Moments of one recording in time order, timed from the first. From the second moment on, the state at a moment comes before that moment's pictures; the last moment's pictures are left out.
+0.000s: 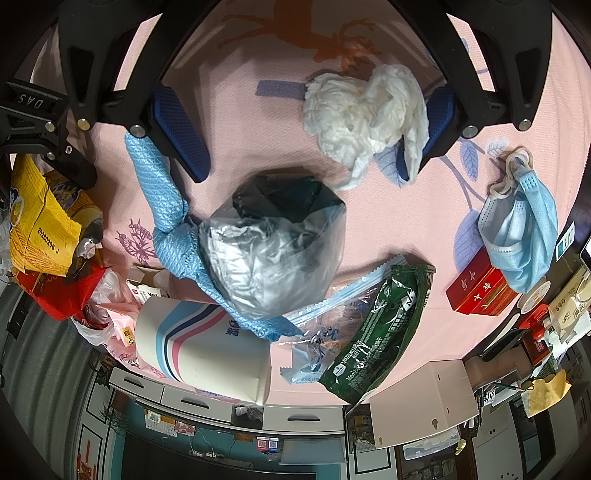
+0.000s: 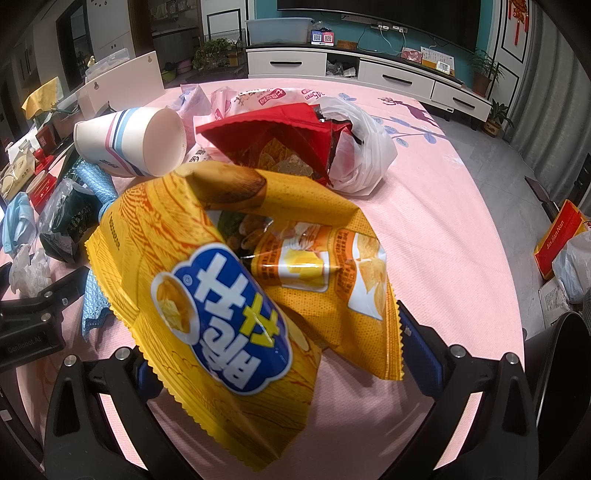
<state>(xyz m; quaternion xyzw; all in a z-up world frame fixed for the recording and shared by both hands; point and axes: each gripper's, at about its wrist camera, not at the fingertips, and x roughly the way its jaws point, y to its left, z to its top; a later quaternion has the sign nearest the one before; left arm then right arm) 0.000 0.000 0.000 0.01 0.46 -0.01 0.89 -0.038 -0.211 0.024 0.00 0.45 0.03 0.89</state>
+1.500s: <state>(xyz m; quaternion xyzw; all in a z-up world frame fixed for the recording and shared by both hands) -0.001 0.104 0.087 -0.09 0.40 0.08 0.91 -0.060 -0.219 0.057 0.08 0.41 0.05 0.91</state>
